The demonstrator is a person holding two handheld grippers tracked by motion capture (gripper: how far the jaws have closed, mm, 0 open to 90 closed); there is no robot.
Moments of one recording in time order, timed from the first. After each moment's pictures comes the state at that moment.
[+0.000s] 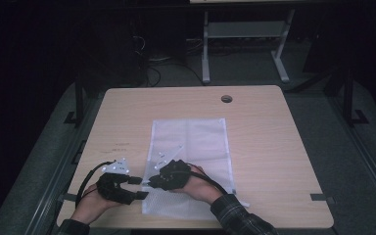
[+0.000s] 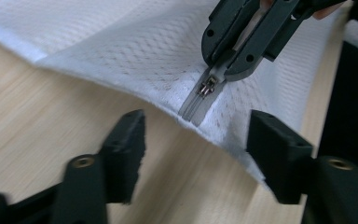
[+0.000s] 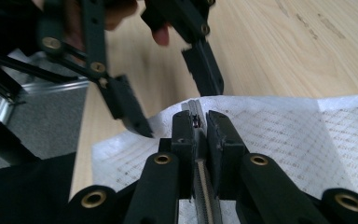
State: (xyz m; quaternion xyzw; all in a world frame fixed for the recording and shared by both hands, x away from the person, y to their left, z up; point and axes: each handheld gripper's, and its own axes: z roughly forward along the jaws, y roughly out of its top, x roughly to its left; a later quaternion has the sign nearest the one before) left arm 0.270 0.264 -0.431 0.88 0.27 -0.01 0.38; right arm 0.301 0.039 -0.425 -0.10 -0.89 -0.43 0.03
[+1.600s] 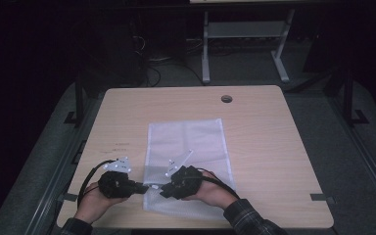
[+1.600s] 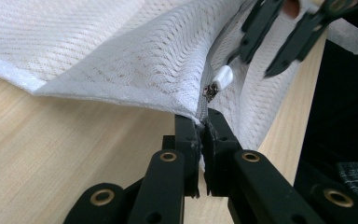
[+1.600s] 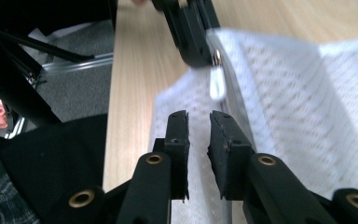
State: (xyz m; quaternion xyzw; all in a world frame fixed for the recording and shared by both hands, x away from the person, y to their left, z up) left arm 0.273 0.259 -0.425 0.89 0.26 -0.03 0.37; right arm 0.287 0.010 -0.428 -0.10 -0.91 -0.39 0.06
